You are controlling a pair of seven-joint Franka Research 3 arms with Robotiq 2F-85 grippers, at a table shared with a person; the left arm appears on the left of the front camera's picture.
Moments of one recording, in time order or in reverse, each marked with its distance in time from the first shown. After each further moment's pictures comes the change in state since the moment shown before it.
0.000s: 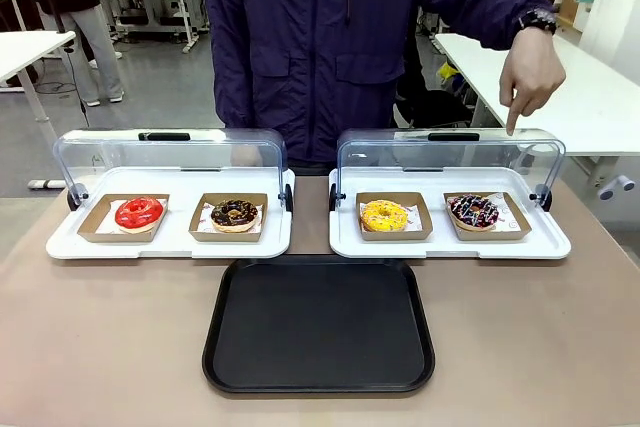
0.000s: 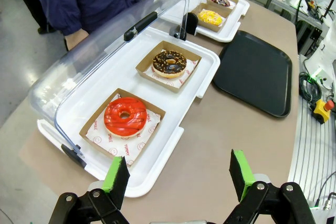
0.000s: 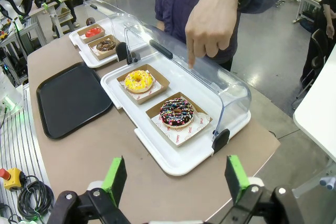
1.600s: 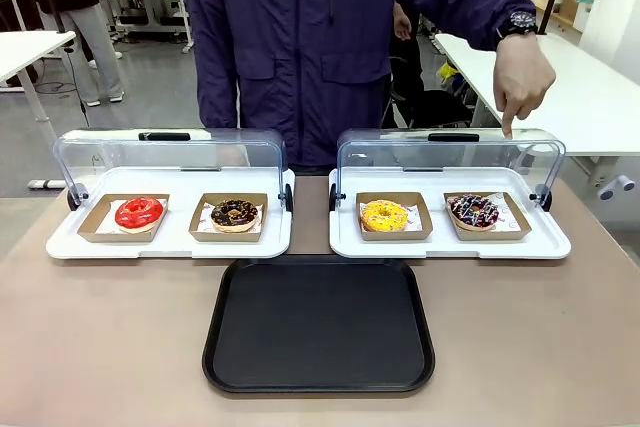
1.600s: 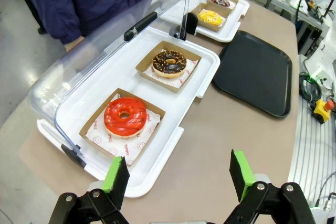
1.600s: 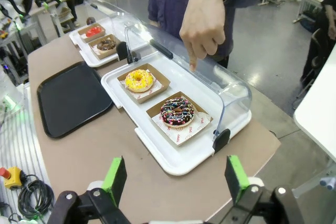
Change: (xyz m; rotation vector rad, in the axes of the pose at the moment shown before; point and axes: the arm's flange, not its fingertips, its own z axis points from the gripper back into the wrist) left arm 0.000 0.000 0.000 0.000 0.000 0.000; right arm 0.003 0.001 -0.005 0.009 0.010 0.010
